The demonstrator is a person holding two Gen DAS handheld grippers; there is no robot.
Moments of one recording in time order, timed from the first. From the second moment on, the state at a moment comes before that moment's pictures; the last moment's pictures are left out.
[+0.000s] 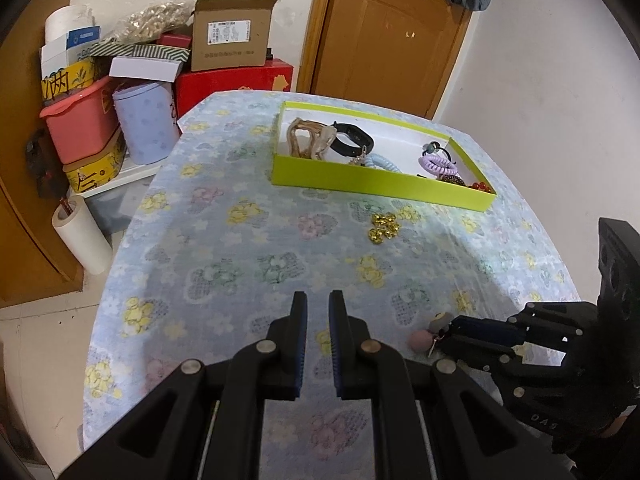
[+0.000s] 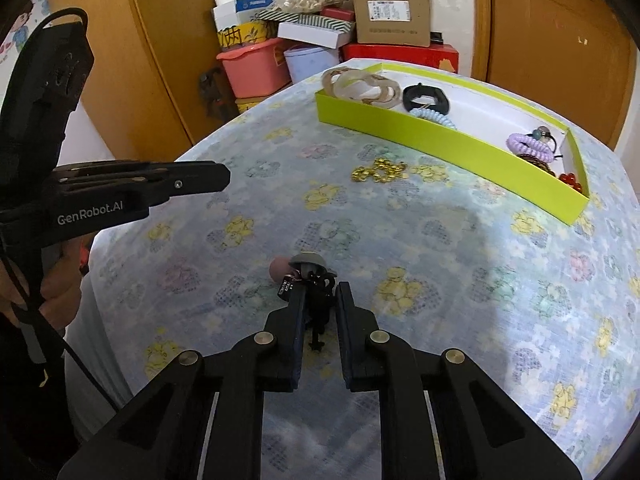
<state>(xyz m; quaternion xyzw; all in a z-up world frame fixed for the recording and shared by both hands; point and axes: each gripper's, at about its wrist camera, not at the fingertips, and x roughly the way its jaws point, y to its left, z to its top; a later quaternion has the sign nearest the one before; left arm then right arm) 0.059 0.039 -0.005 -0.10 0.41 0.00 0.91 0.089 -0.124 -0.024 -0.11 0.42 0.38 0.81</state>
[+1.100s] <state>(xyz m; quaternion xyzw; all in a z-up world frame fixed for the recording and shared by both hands) 0.162 -0.031 -0.026 0.00 0.42 -0.07 0.91 0.142 -0.200 -0.021 -0.02 0.43 0.32 0.84</state>
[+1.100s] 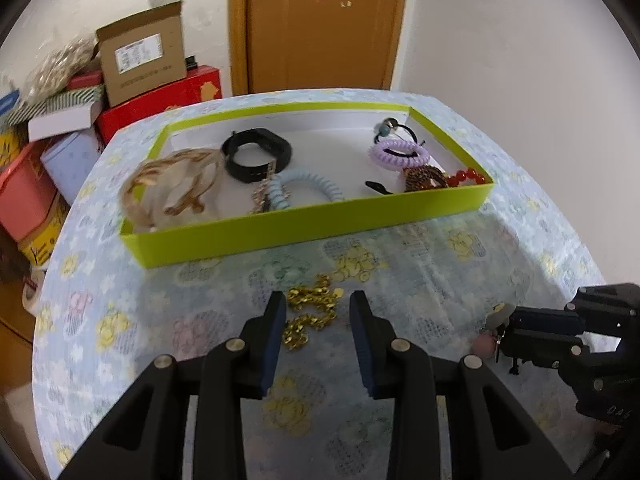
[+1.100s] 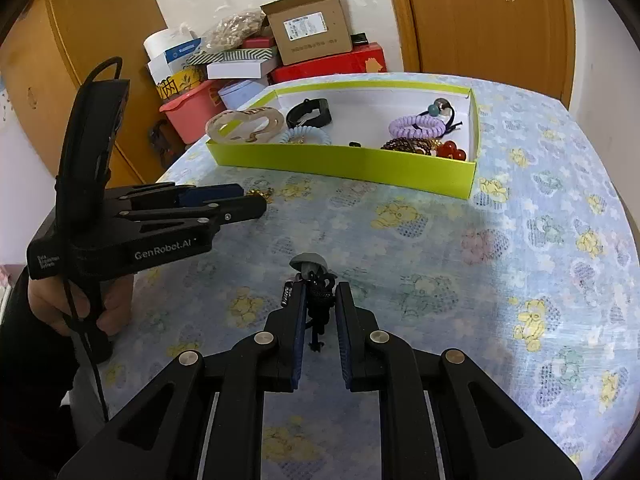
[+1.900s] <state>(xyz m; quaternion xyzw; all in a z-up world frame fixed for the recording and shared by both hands) 0.130 -0.015 -0.008 -0.02 0.40 -0.07 0.92 0.140 -0.204 -0.021 -0.01 0.43 0.33 0.84</state>
